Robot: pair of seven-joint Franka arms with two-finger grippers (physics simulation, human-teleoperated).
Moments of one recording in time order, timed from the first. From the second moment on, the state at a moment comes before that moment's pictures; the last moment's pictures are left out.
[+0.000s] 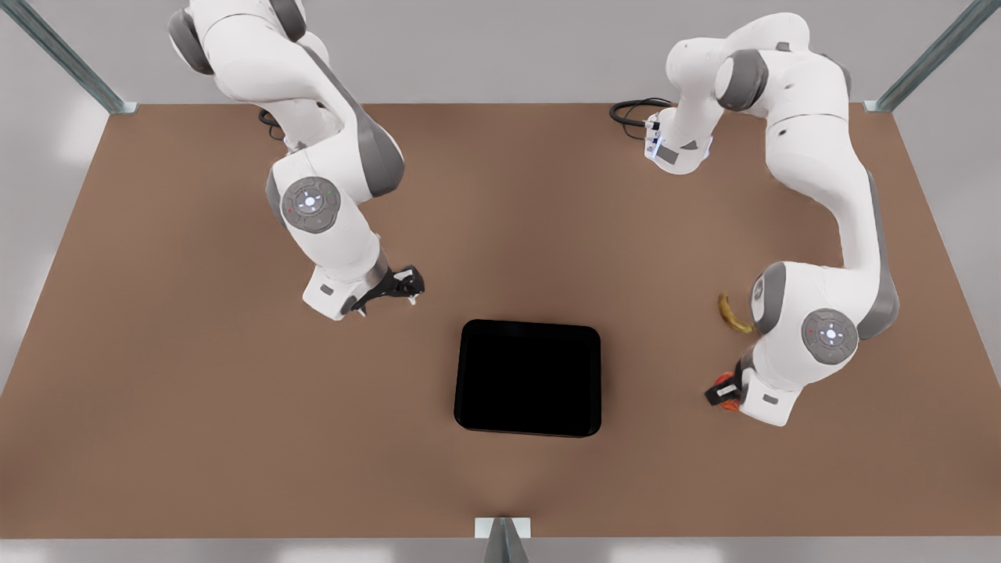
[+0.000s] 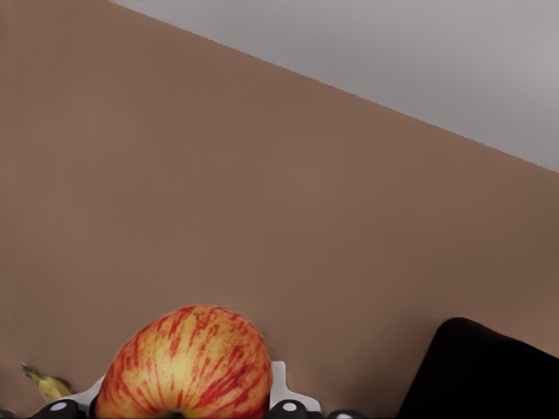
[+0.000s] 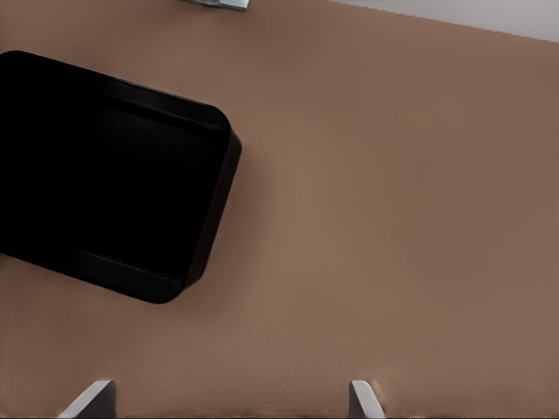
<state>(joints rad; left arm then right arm) -0.04 0.65 -0.09 -1.19 0.10 1.83 -0.52 0.40 0.41 0.11 -1.33 0.04 1.76 0.30</state>
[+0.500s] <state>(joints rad) 0.13 0.51 -0.06 -1.70 0.11 2.13 -0.12 0.49 0.51 0.12 -1.61 0.11 2.30 0.73</state>
